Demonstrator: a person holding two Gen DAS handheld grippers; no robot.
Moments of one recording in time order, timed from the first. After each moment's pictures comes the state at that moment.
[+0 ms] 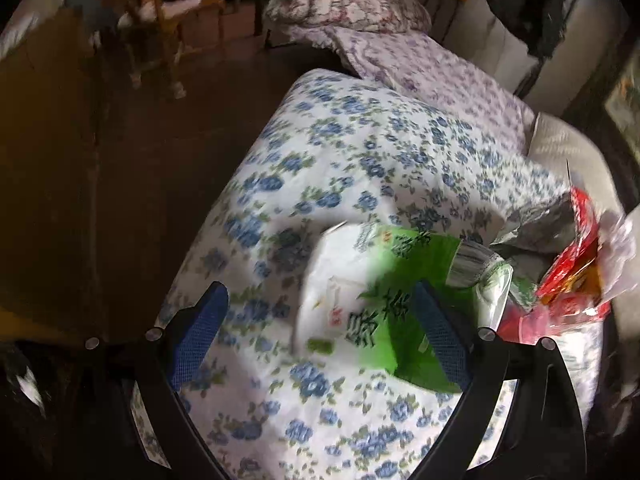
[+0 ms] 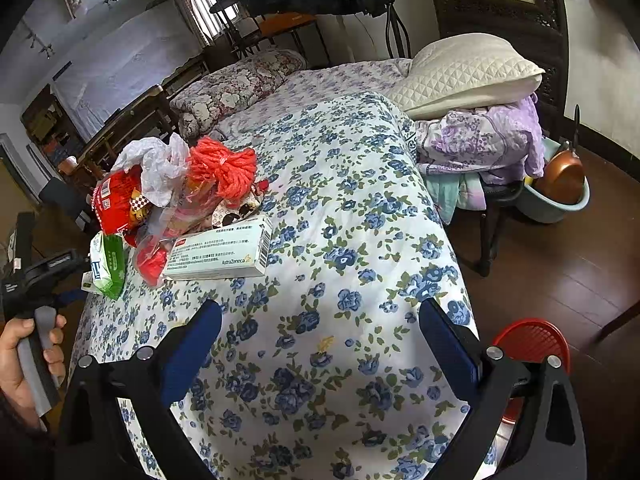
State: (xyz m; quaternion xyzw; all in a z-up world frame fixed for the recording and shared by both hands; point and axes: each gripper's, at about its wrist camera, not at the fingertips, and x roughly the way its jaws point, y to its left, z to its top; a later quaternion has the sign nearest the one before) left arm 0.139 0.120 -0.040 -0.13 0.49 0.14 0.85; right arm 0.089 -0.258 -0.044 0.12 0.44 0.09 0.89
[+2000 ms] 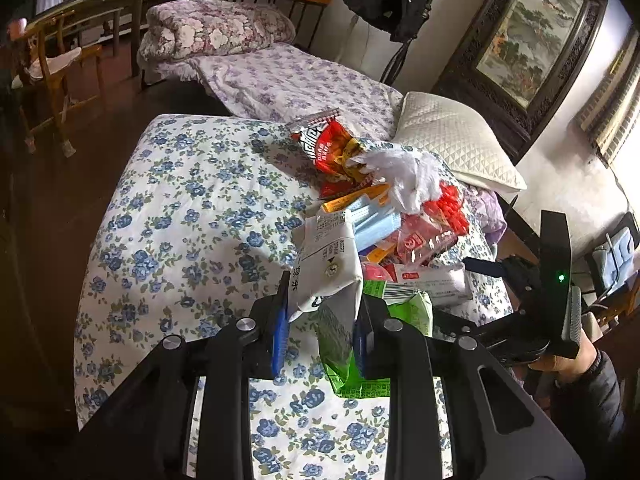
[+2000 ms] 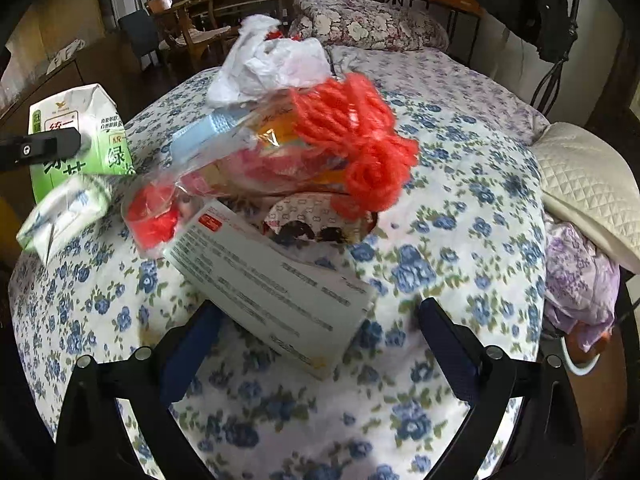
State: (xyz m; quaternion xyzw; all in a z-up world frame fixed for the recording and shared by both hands) left arm 0.113 0.048 0.004 -0.12 0.44 -0.09 0.89; right arm 0.178 -0.171 -0.055 -0.15 0.47 0.27 0.83
